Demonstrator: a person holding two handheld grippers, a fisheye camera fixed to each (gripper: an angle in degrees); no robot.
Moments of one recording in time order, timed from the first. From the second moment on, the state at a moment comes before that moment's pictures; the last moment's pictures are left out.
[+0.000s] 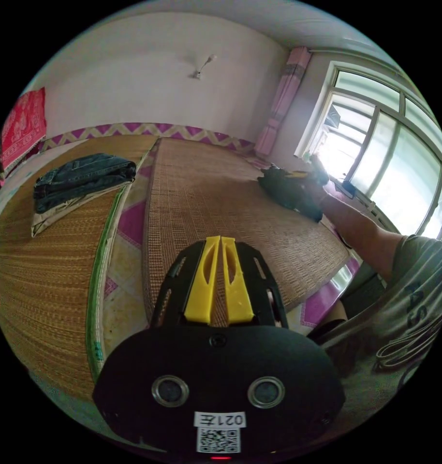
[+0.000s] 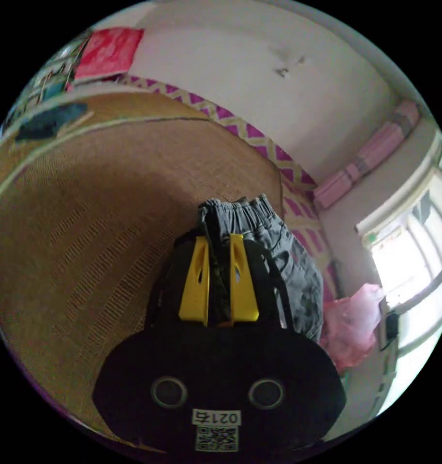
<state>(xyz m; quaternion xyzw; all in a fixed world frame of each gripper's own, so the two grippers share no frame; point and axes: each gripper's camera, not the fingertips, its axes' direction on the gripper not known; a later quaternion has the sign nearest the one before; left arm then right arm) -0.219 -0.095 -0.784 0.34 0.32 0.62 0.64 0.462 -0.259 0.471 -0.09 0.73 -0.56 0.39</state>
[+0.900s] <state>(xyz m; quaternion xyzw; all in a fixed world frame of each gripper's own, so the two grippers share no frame) -0.254 -0.101 -0.766 0.29 0.34 0.63 0.64 0.523 0.094 0.530 -0.30 0.49 -0.64 0.52</state>
